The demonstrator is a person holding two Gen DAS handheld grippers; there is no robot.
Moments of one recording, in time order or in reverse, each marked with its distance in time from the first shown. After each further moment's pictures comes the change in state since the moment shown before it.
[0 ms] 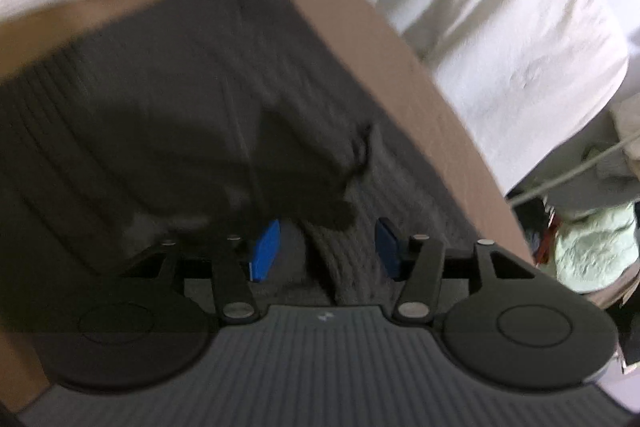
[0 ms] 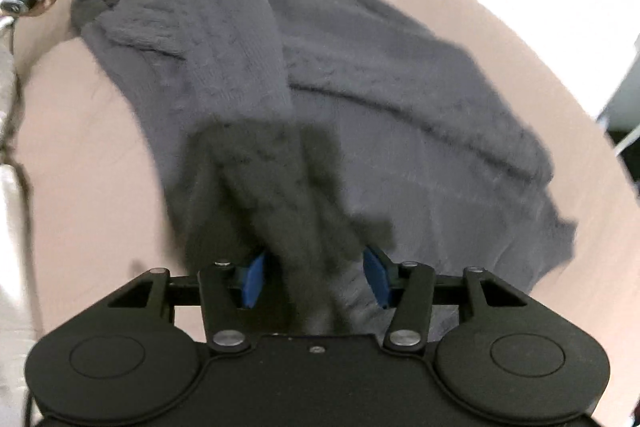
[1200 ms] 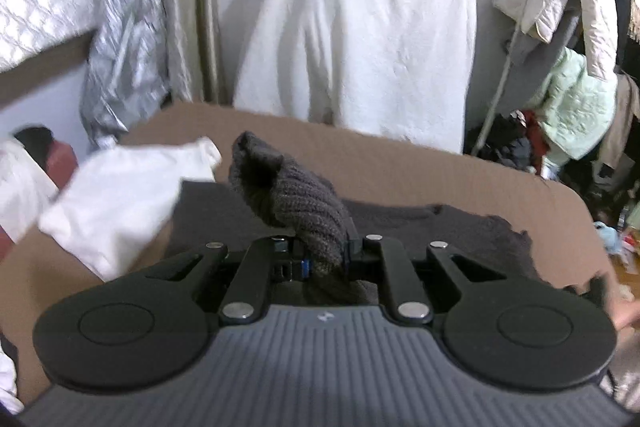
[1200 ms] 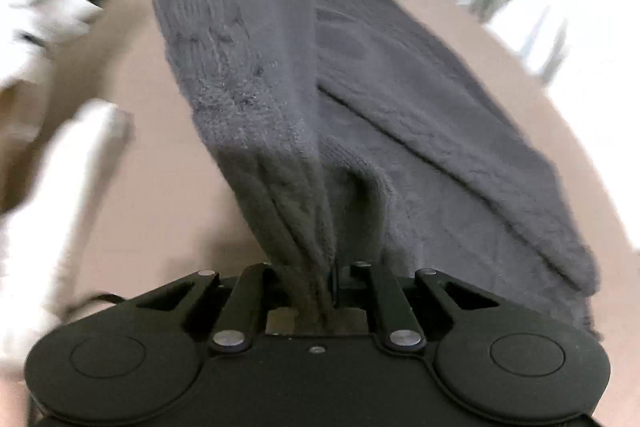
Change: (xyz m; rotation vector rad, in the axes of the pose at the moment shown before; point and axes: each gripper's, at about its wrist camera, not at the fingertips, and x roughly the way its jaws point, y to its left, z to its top) left arm -0.271 -0.182 -0.044 0.665 -0.240 0.098; right arm -0.013 0.059 -0.020 -0.346 -0.178 0.236
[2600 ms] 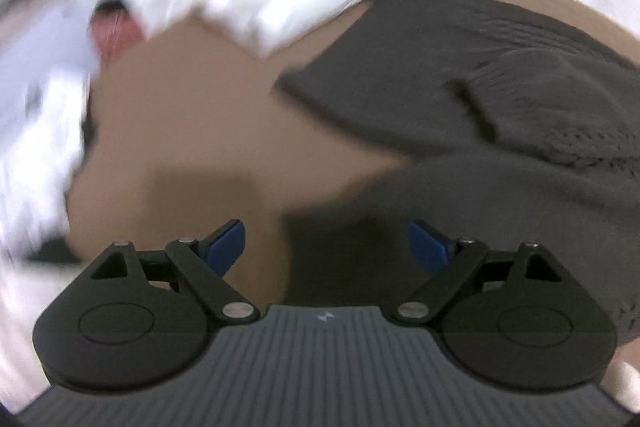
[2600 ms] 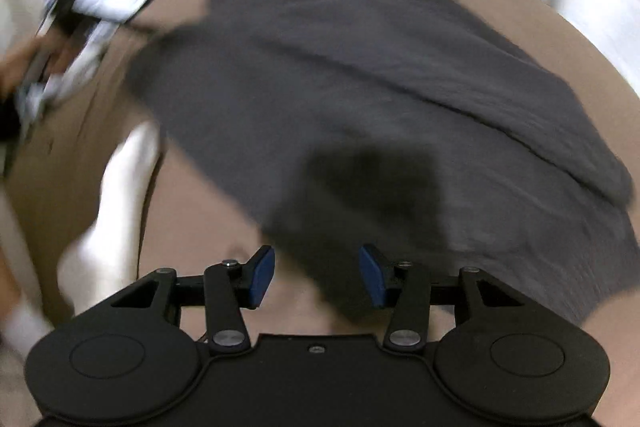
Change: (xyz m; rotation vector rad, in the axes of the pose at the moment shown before) left arm 0.079 0.128 -0.255 -0.313 0.305 0.483; right arm 0.010 0.005 -0.007 0.164 0.090 0.121
